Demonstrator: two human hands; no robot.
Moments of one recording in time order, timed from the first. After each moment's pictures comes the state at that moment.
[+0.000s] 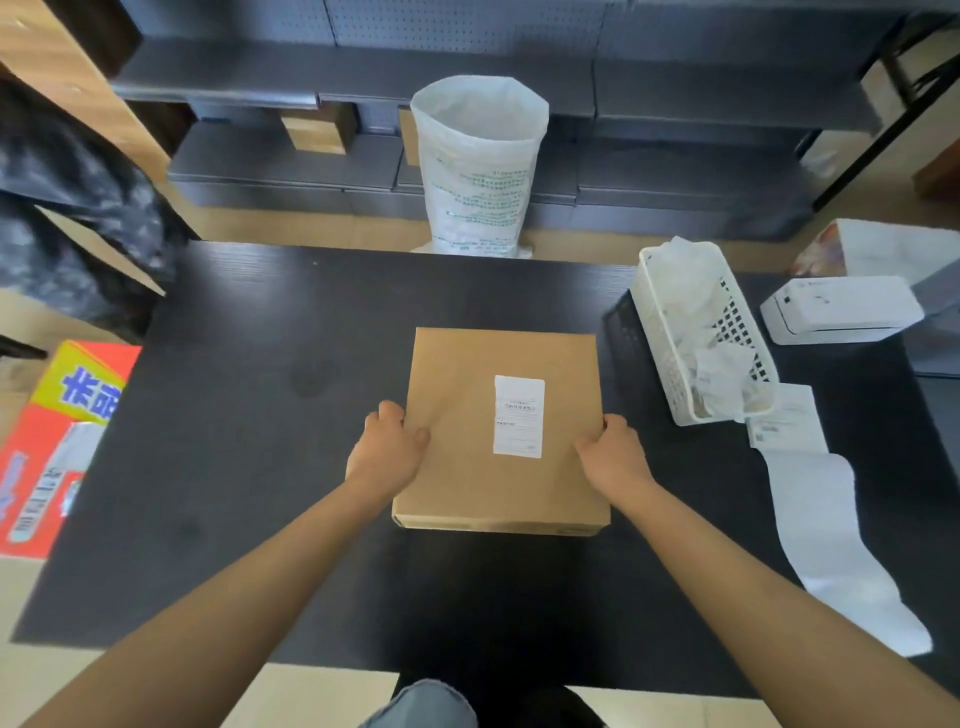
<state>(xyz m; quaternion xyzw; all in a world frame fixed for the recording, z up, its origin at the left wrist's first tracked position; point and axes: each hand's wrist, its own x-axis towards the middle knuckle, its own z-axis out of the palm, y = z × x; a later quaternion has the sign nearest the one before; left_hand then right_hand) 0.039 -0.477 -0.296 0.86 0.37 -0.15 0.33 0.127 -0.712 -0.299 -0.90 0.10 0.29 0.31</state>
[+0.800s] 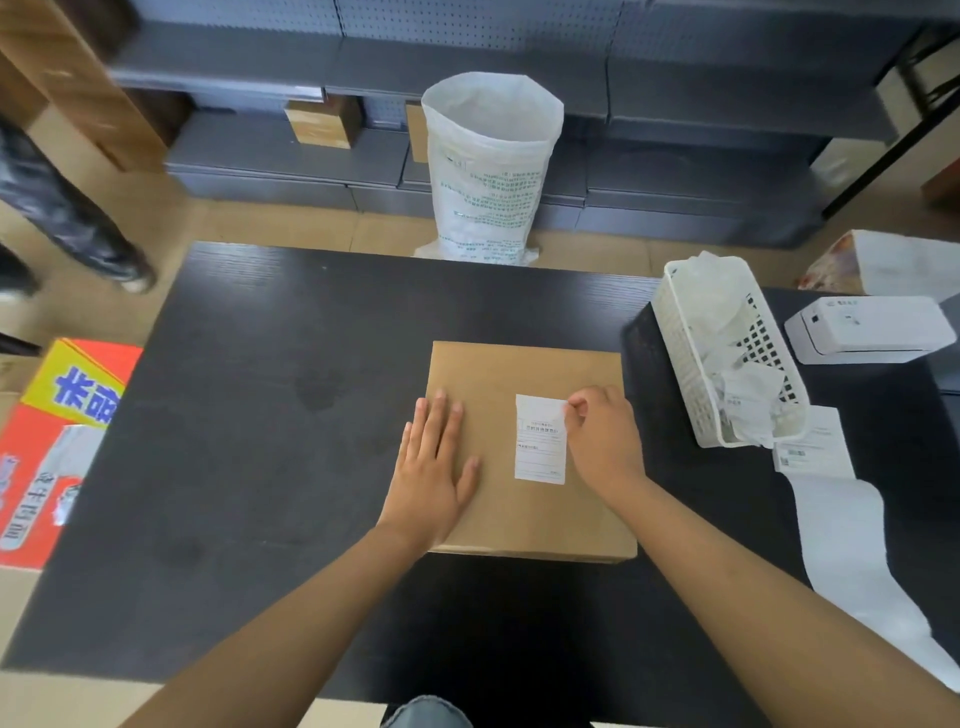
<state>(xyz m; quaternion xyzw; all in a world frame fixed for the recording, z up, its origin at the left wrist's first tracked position) 0.025 -0.489 -0.344 0.97 0.12 -0.02 0.21 0.152 -0.665 -0.303 -0.95 -0.07 0.12 0.27</state>
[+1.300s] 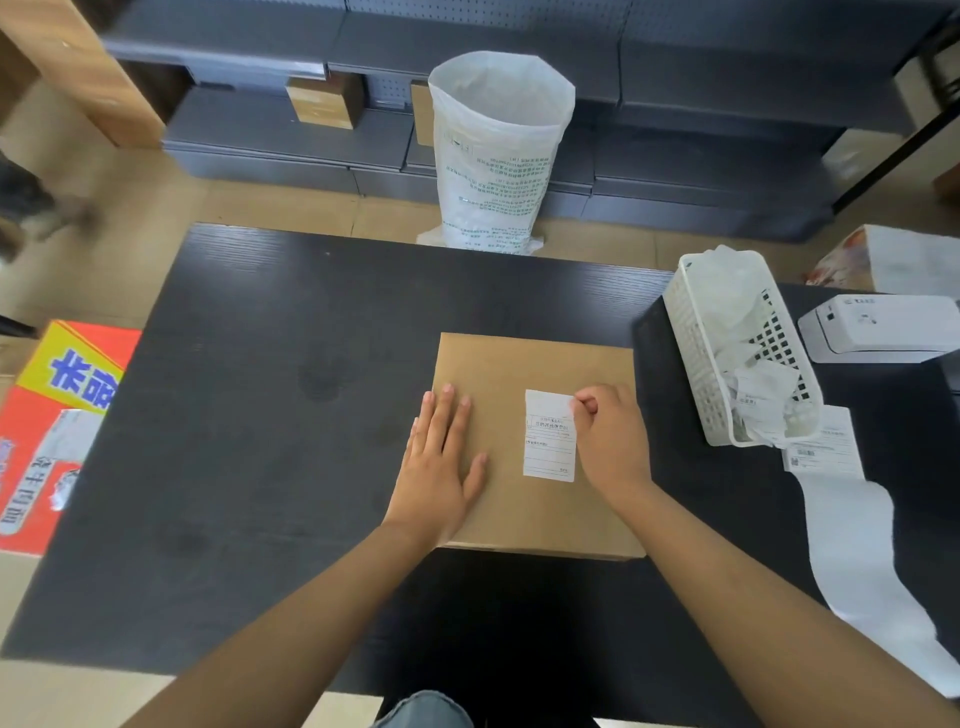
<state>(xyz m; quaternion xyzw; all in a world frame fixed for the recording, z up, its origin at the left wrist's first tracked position) 0.023 -0.487 -0.348 0.96 0.13 -0.02 0.26 0.149 -0.662 -0.310 -0.95 -0.07 0.10 0.29</state>
